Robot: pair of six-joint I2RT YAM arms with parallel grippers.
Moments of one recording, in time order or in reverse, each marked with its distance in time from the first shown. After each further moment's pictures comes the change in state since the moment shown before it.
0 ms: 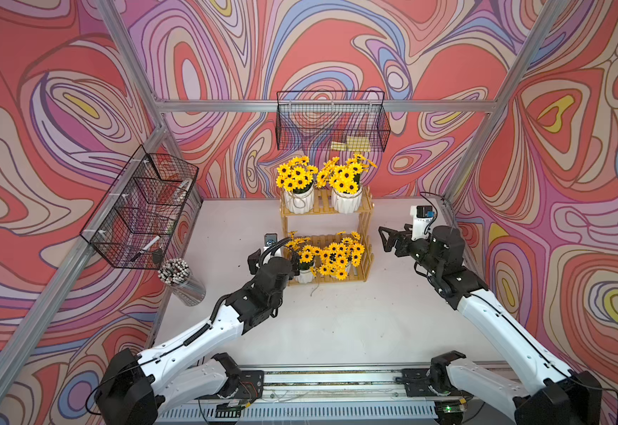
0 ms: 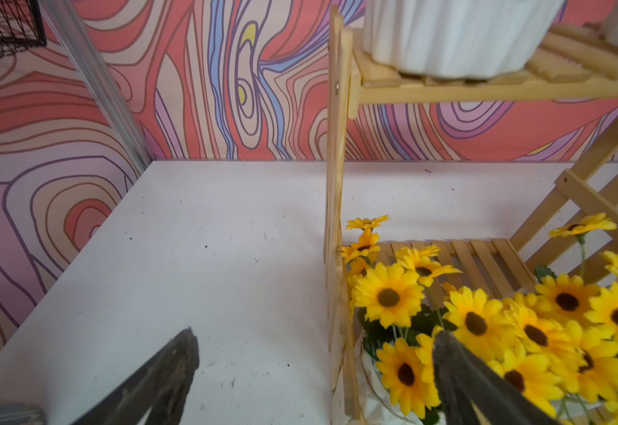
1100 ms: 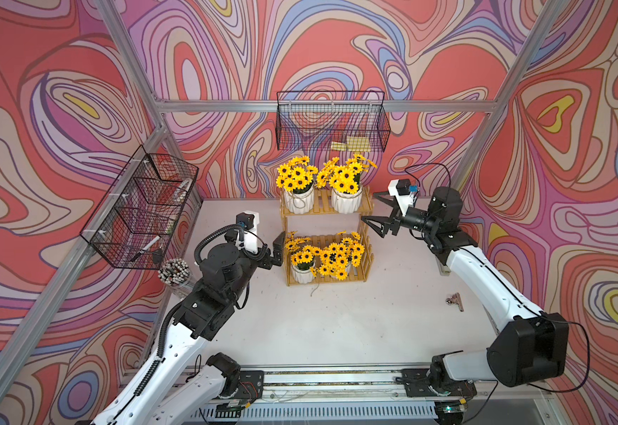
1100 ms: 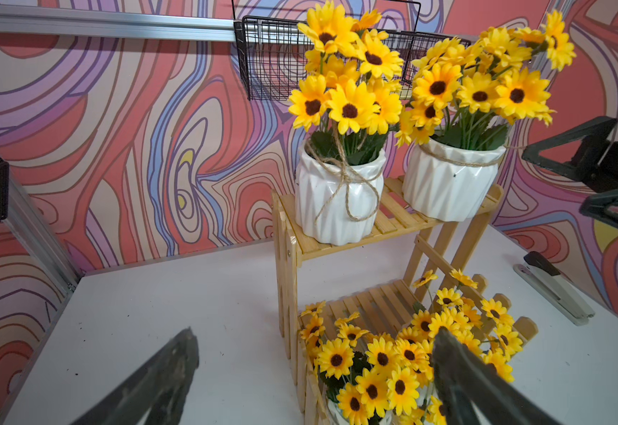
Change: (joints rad) left arm 0.254 -0.222 0.214 -0.177 0.552 0.209; right arm -0.109 0.403 0.380 0.085 -0.759 -0.380
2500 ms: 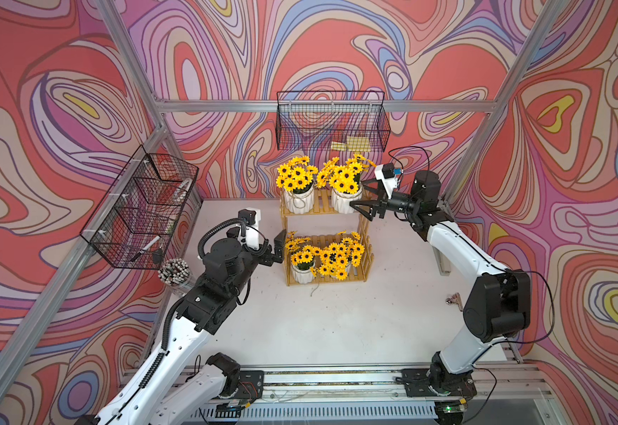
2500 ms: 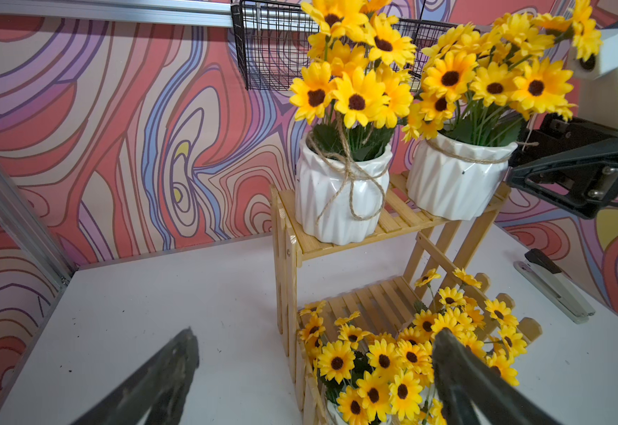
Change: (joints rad) left arm 0.018 0.035 0.018 -0.002 0.026 -0.017; right arm 0.022 0.289 0.248 0.078 -0.086 0.096
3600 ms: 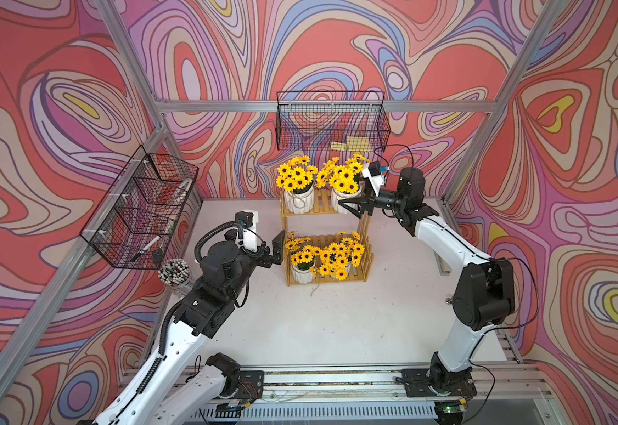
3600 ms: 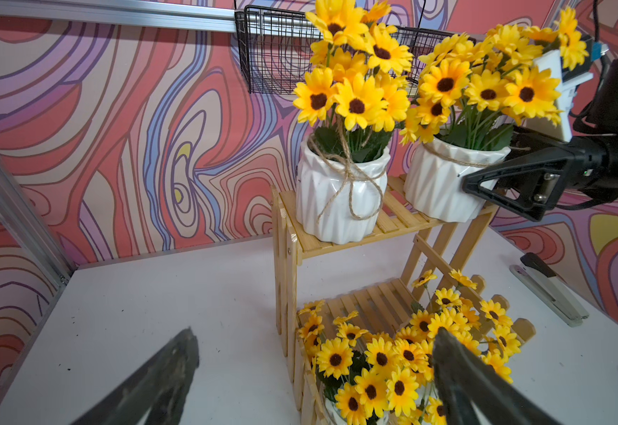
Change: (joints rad) left arm 0.000 -0.030 -0.014 0.000 0.000 -0.008; right arm 0.060 0.103 0.093 0.005 0.021 0.023
